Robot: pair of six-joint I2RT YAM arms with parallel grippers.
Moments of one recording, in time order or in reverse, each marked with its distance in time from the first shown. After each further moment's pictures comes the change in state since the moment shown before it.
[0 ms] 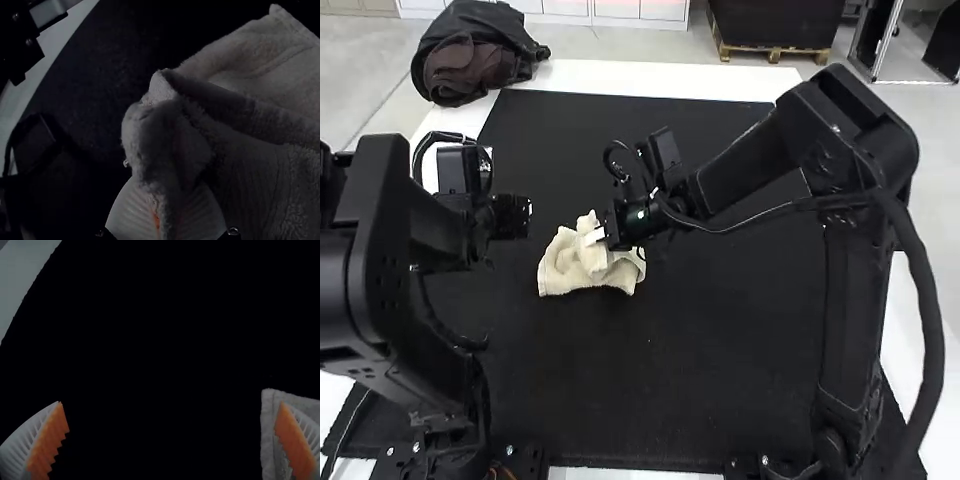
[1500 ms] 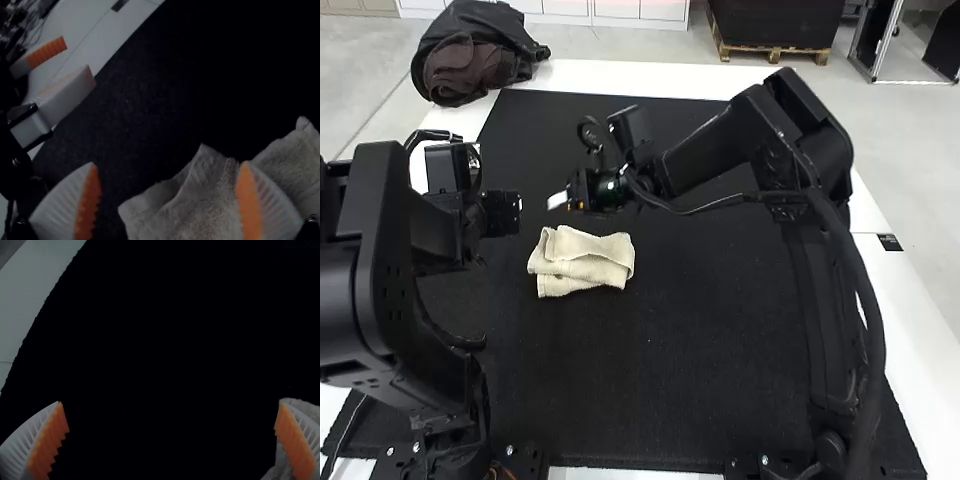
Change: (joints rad) left arm 0.053 -0.034 -0.002 -0.008 0.004 0.000; right arm 0.007 0.200 0.314 0.046 0.011 0.030
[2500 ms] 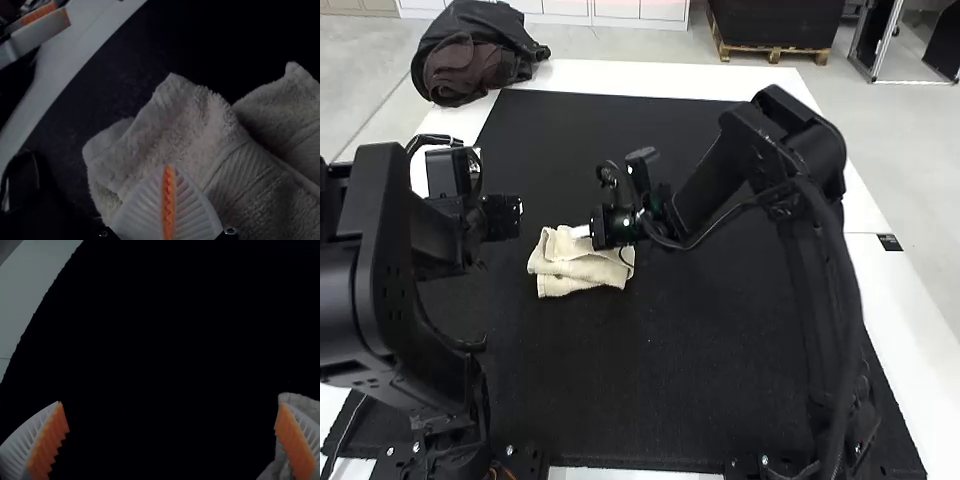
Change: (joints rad) left arm 0.000 0.000 -0.019 0.015 0.004 0.000; right arm -0.018 0.073 -0.222 0.327 -0.071 0.018
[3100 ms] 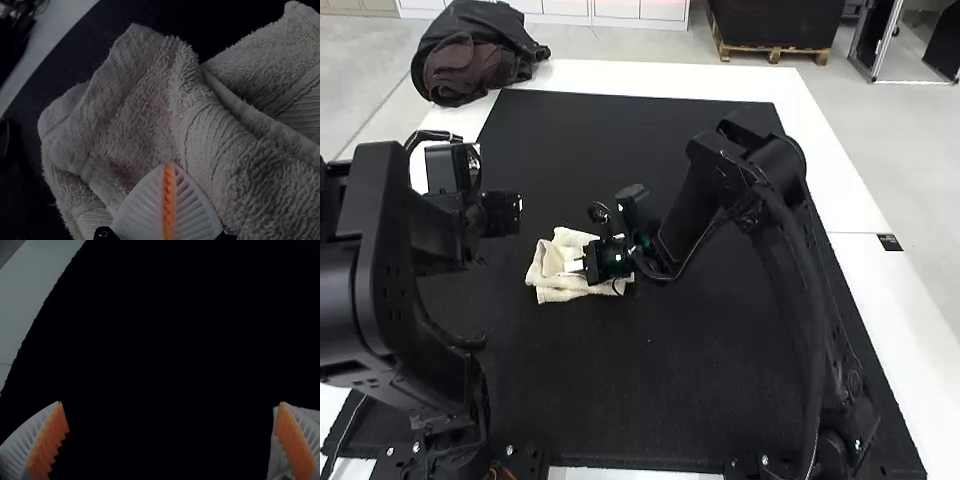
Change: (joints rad) left arm 0.000 0.000 0.024 -0.019 0.000 0.000; right arm 0.048 0.151 0.000 0.138 0.012 -0.044
